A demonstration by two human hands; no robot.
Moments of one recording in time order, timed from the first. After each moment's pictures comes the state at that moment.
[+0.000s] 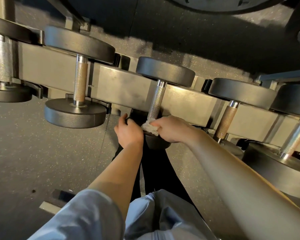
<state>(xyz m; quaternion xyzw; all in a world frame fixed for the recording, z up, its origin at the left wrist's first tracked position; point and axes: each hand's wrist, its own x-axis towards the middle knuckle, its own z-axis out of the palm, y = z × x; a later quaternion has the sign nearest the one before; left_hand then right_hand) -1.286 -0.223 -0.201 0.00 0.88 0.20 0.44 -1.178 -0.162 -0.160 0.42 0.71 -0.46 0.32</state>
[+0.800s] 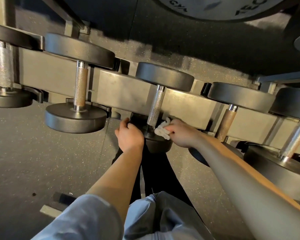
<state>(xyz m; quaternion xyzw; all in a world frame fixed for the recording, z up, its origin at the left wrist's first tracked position) -1.287 -0.219 -0.191 0.02 0.88 0.16 0.45 -1.139 -0.165 -0.190 0.47 0.65 -0.52 0.30</state>
